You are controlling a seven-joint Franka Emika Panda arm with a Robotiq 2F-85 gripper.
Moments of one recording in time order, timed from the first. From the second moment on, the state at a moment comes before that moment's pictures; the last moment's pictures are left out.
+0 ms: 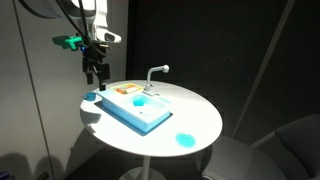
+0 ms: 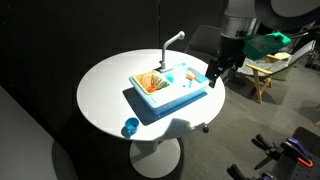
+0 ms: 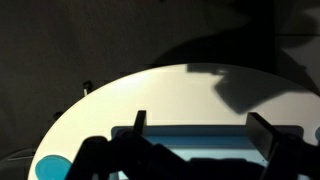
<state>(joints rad) 0.11 -0.11 0.03 -2.32 -0.05 2.17 0.31</state>
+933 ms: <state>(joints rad) 0.04 -0.31 0.02 -2.39 0.02 2.14 0.23</state>
